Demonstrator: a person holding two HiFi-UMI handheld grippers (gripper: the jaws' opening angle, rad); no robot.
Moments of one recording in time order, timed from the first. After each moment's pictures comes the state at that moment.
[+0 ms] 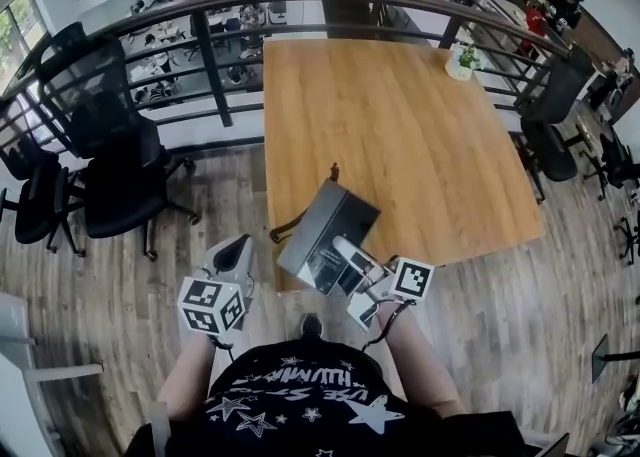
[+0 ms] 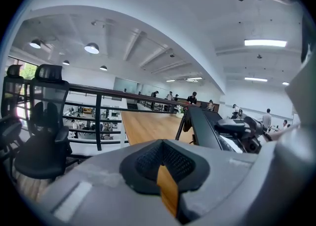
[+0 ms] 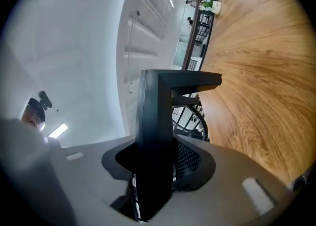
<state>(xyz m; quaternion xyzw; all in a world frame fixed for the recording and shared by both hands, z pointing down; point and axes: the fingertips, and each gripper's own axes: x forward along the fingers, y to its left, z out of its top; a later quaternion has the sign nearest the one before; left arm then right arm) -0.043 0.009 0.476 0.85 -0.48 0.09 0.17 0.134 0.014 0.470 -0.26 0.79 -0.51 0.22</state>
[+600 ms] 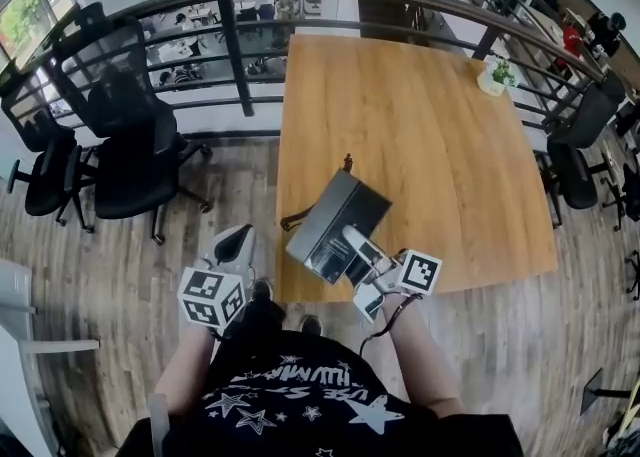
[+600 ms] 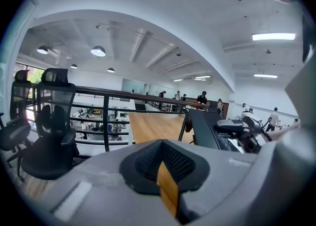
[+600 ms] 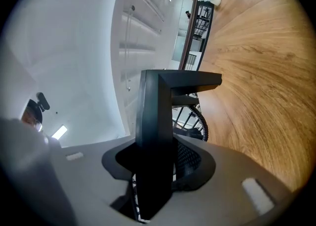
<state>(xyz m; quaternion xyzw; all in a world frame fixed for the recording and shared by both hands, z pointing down) -0.044 -0.053 0.472 0.83 -0.53 0.11 0.17 0.146 -0.072 0.478 -0.24 0.78 -0.54 0.20</state>
